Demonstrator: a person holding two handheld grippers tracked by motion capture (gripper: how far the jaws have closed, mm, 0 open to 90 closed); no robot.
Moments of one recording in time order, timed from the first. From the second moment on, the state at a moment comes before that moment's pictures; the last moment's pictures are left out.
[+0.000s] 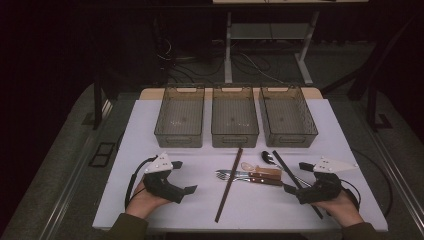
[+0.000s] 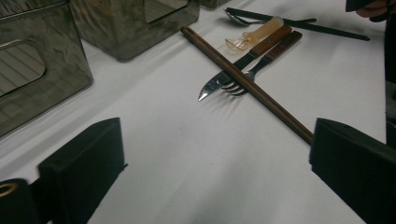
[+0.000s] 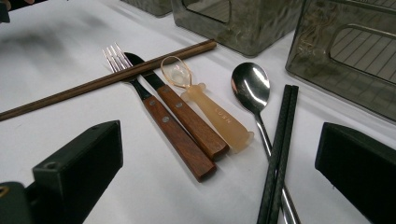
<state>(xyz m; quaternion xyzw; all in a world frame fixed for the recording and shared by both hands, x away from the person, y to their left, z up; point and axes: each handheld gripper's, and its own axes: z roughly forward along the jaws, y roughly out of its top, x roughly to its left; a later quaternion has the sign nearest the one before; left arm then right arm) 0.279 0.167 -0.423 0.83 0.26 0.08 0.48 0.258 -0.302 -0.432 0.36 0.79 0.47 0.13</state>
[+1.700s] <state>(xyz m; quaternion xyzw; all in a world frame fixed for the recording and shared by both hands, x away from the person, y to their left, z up) 0.265 0.072 -0.439 0.88 0.17 -0.03 0.44 0.263 -0.299 -0.433 0.38 0.79 0.47 0.13</state>
